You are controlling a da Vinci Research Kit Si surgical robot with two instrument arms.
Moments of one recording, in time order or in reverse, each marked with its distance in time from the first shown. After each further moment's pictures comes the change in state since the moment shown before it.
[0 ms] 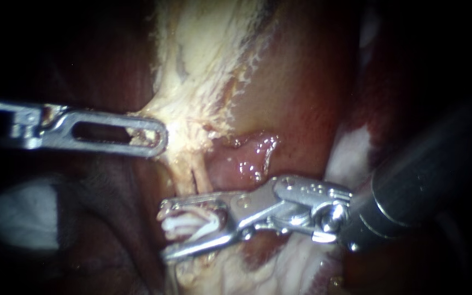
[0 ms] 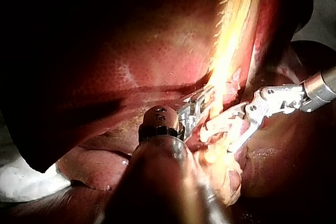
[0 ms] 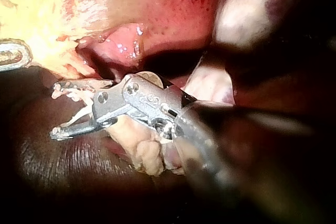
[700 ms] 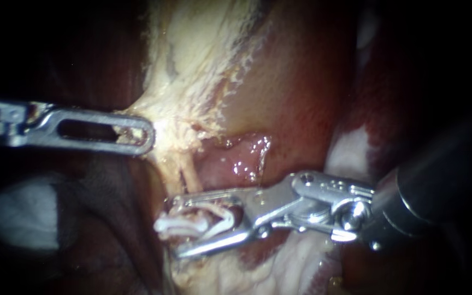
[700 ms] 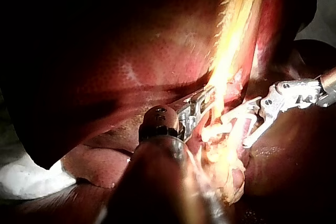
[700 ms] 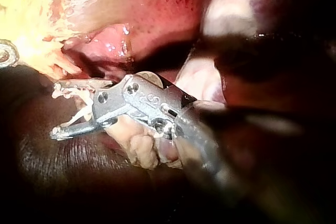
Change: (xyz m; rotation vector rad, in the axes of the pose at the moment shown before) right arm 0.002 -0.002 -0.003 -0.023 0.006 0.012; left arm 0.000 0.000 -0.002 0.006 0.010 0.000
